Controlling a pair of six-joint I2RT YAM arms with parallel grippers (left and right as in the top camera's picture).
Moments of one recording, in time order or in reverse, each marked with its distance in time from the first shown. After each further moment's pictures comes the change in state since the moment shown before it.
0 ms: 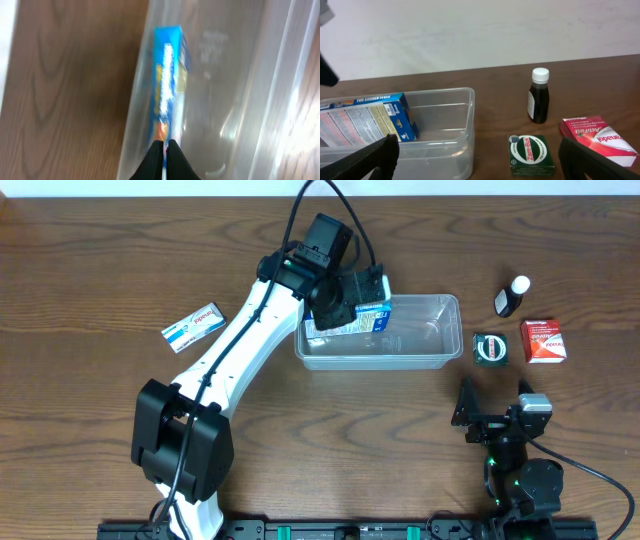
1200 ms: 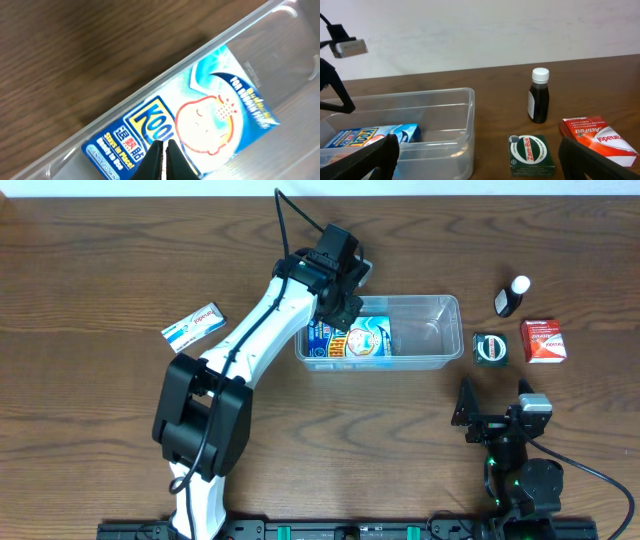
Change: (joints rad) left arm -0.004 0.117 0.000 -0.006 -0.071 -0.802; right arm 0.000 0.000 0.000 0.000 0.000 0.000
